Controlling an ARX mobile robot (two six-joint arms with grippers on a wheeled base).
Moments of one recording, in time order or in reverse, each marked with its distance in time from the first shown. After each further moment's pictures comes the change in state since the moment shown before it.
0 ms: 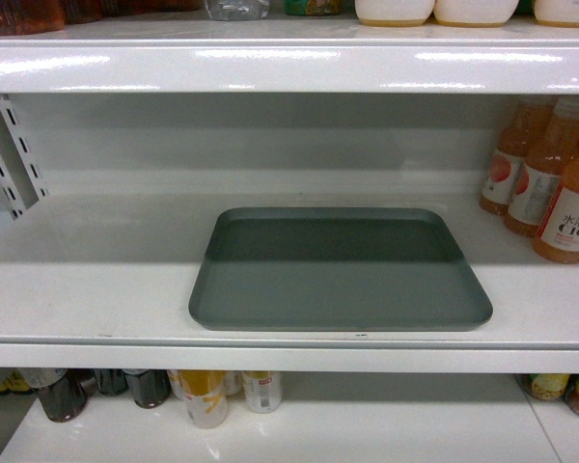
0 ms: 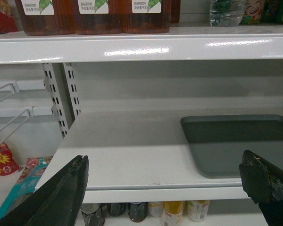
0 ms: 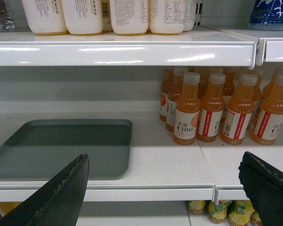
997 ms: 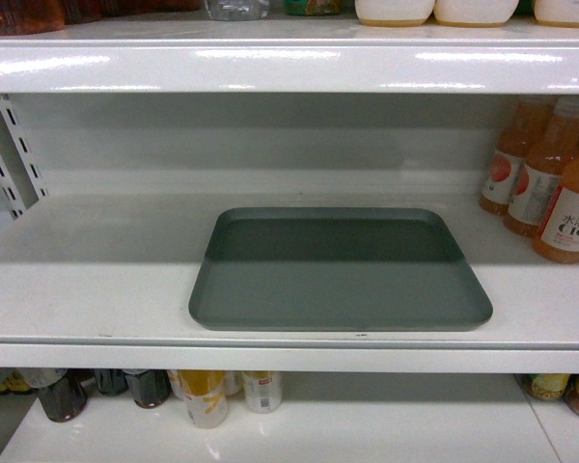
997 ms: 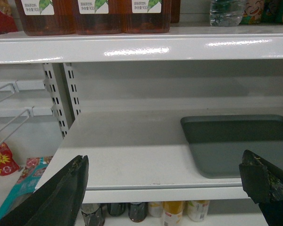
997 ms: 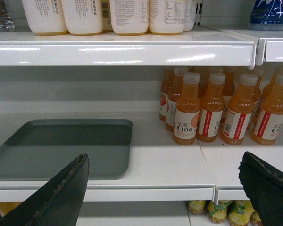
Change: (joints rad) left arm 0.000 0.000 0.000 0.000 0.000 0.000; right arm 0.000 0.000 0.000 0.000 0.000 0.000
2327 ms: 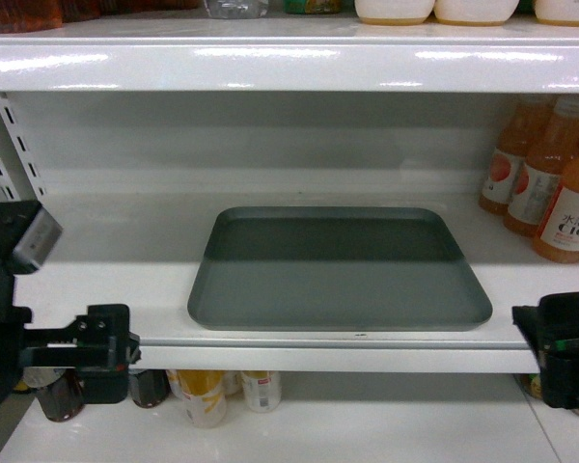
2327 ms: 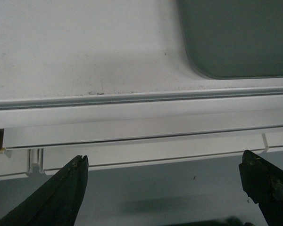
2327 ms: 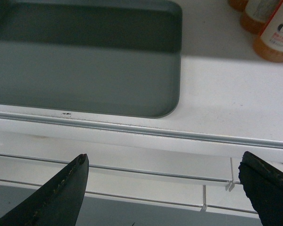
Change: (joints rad) left arm -0.162 1.701 0.524 0.431 -0.001 -0.128; right arm 0.187 1.593 0.409 0.640 0.037 0.042
